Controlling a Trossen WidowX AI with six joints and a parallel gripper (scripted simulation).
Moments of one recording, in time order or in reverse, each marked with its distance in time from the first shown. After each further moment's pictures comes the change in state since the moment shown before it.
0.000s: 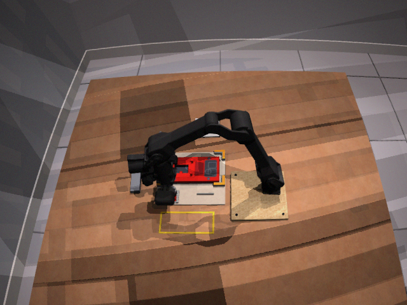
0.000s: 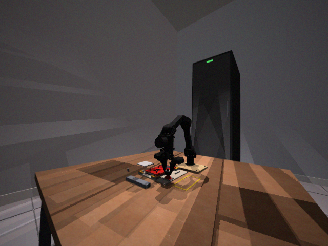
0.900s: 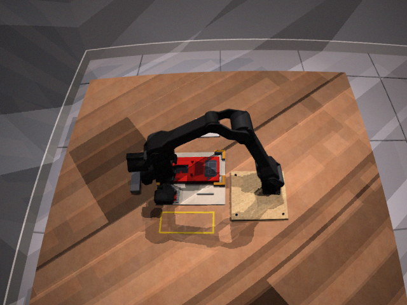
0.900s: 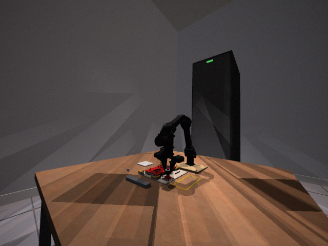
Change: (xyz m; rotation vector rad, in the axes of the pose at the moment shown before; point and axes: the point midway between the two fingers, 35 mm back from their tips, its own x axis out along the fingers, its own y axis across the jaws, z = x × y) arm -0.008 0.000 0.000 0.000 0.002 0.000
